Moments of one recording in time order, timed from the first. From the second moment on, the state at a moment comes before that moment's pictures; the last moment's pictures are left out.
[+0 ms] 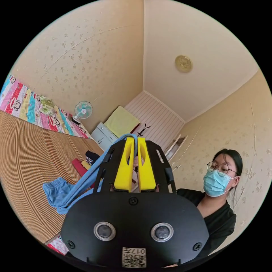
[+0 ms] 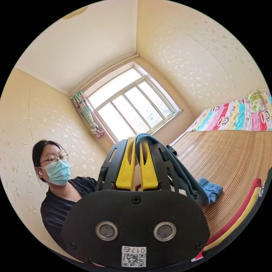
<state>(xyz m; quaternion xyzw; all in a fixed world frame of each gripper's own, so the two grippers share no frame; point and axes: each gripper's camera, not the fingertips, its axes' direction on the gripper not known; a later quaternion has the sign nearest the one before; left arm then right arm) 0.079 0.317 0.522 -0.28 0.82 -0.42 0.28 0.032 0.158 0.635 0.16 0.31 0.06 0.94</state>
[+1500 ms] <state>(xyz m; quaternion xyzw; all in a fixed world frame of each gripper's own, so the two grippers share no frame) 0.299 0.600 0.456 -0.55 0.71 -0.35 0.26 0.386 0.319 0.665 0.10 0.51 0.31 0.79</state>
